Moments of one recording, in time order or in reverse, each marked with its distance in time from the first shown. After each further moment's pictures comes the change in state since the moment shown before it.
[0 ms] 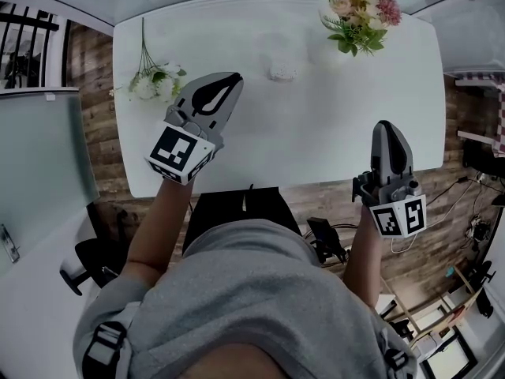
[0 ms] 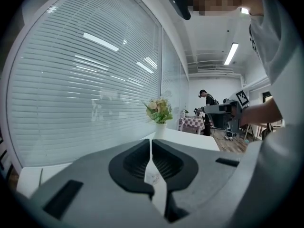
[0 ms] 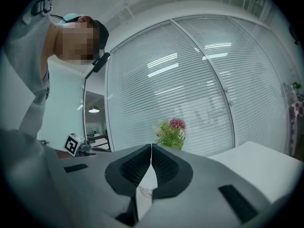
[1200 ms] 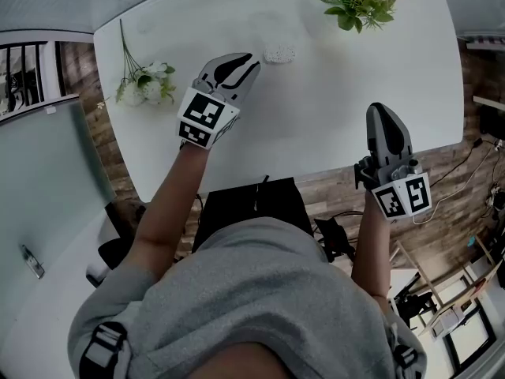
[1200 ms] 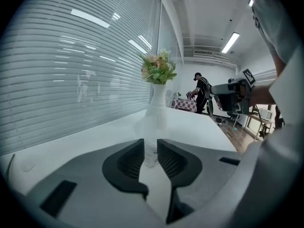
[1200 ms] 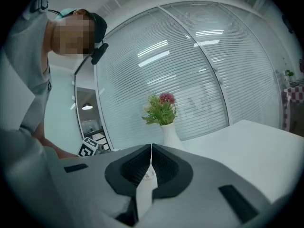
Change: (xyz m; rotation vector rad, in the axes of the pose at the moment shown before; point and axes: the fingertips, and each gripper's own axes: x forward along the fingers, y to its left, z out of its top) left arm 0.087 0.005 -0.111 0.021 0.219 -0.120; right arm 0.010 -0.021 -0.076 0.099 0.119 -0.050
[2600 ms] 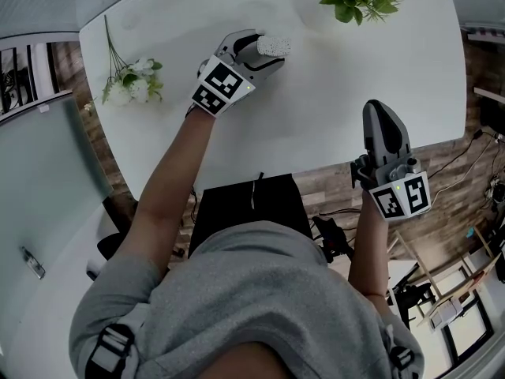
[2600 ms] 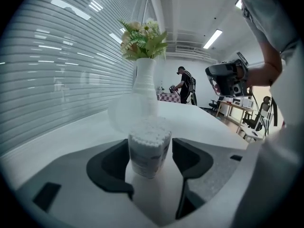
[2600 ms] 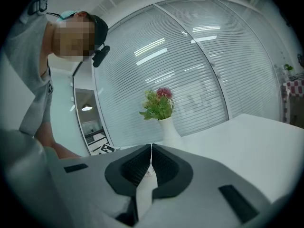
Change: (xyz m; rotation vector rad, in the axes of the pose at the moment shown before) left arm 0.082 -0.017 -0.027 0.134 0.038 -0.196; right arm 0.002 -0.008 -0.015 0.035 0.024 0.006
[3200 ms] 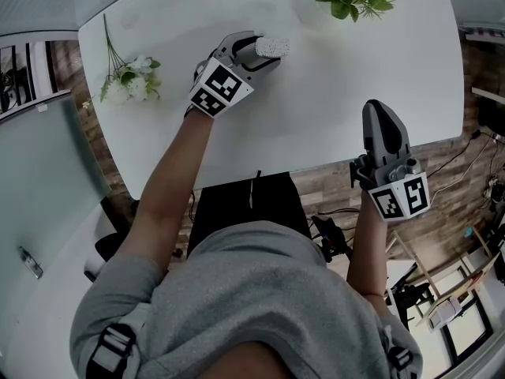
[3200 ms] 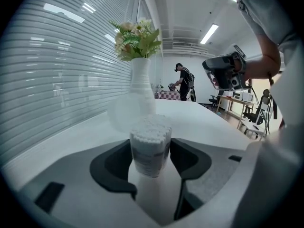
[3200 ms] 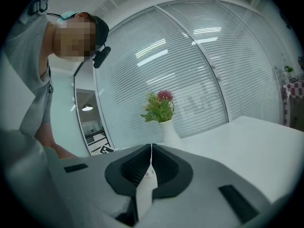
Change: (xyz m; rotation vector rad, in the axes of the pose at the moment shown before) left arm -0.004 -0.005 -0.002 0.057 0.024 0.018; right arm -0.006 0.002 0.005 -0.009 -0.013 0.002
